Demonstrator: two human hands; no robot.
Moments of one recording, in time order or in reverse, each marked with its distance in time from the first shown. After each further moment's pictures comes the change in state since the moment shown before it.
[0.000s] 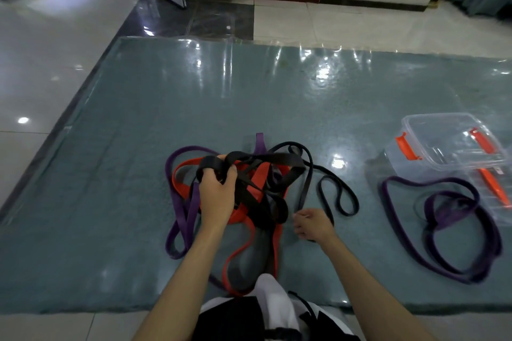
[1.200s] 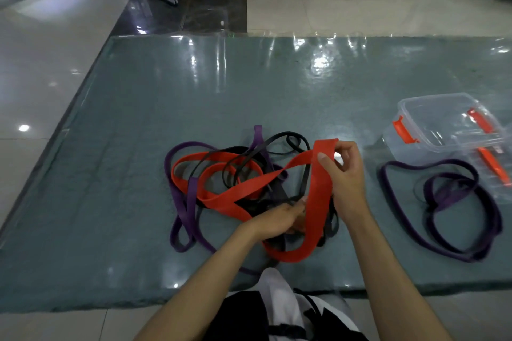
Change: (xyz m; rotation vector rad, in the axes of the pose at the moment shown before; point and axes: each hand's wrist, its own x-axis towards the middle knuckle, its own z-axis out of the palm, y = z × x) left_hand -0.063 -0.008 0.066 0.369 -1.154 -0.404; right_hand -0.071 -0.075 -0.050 0.499 0.246 -0.786
